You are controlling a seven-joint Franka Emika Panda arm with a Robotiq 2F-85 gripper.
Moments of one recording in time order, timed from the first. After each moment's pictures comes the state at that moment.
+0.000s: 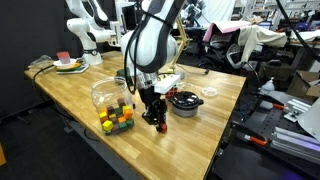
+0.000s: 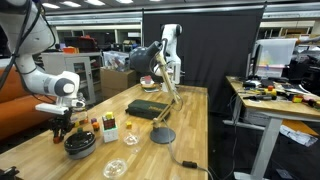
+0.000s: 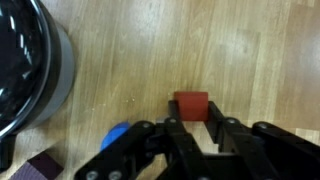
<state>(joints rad) 0.35 0.72 0.21 -2.01 0.01 2.39 0.09</state>
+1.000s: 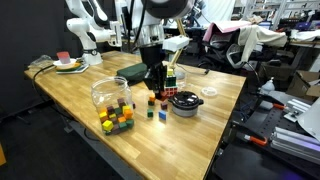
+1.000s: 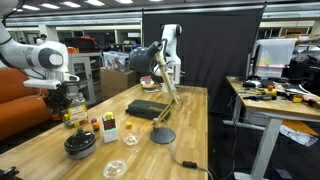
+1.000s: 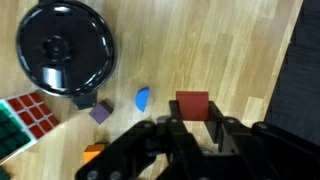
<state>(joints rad) 0.34 0.31 0.21 -2.24 -0.01 2.40 0.10</state>
